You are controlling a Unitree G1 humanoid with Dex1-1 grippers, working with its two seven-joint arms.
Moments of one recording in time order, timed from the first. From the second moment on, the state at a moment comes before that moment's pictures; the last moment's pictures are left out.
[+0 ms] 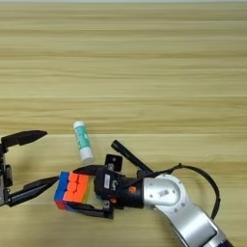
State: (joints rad) left arm 0.28 0.62 -0.02 -0.51 -0.54 0.14 -0.96; right arm 0.05 -0.49 0.50 -0.27 0.12 -0.03 0.88
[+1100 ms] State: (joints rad) left arm 0.27 0.61 -0.03 -0.51 -0.52 0.14 -0.96; right arm -0.03 -0.46 0.43 -0.20 0.03 -0.01 0.77
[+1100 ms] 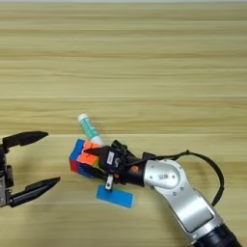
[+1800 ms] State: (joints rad) left arm 0.27 0.61 -0.04 -0.51 -0.52 0.14 -0.96; right arm -0.03 -0.47 0.43 -0.20 0.04 0.00 0.79
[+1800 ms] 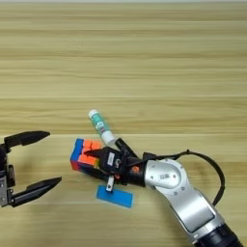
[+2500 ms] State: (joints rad) left arm 0.27 0.61 -0.04 -0.51 -0.52 0.14 -0.97; right arm -0.09 -0.41 0.17 -0.37 0.35 0.07 0.73
